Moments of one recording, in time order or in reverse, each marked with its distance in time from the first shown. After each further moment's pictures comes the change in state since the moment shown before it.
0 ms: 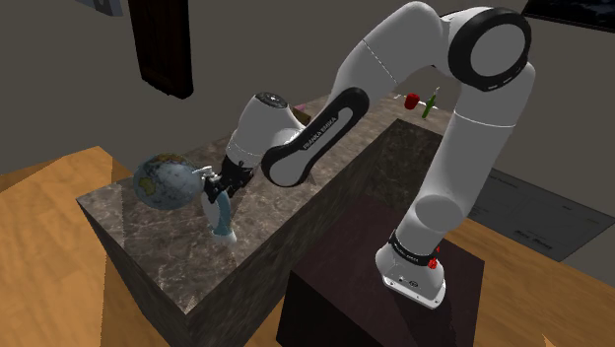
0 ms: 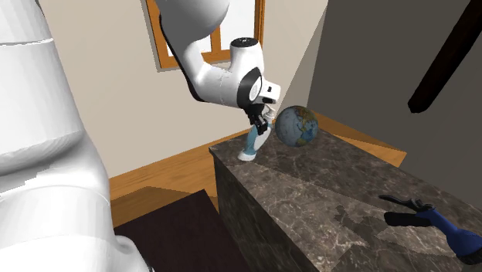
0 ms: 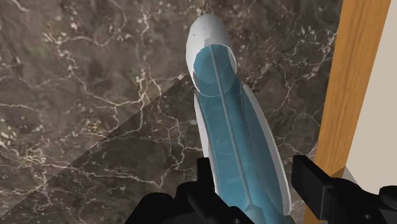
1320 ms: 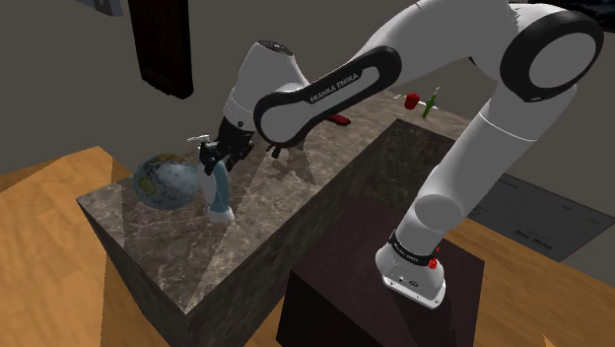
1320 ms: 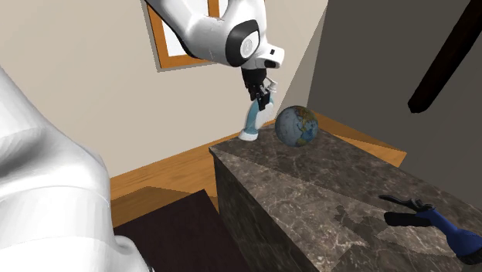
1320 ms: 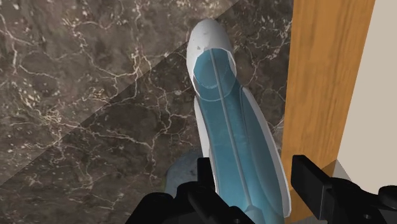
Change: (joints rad) arm -0.019 -0.224 0.034 0.080 0.250 -0.277 -0.171
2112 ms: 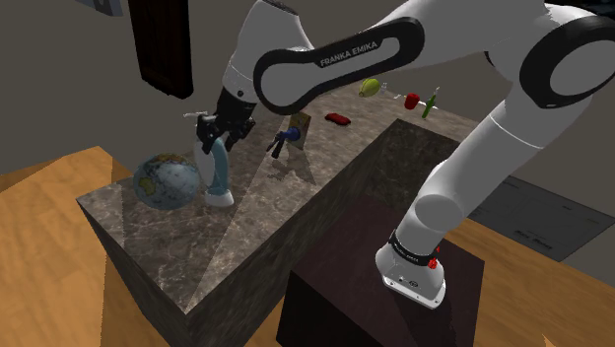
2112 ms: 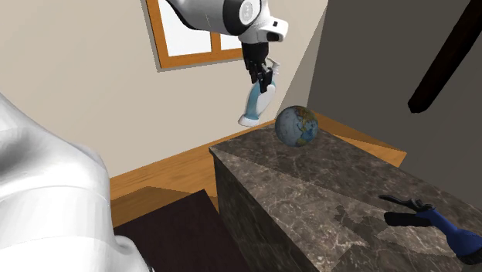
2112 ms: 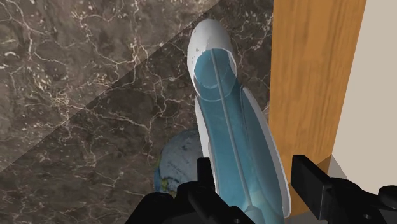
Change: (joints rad) arm 0.004 -0.091 -0.027 0.092 0.041 -0.177 -0.027
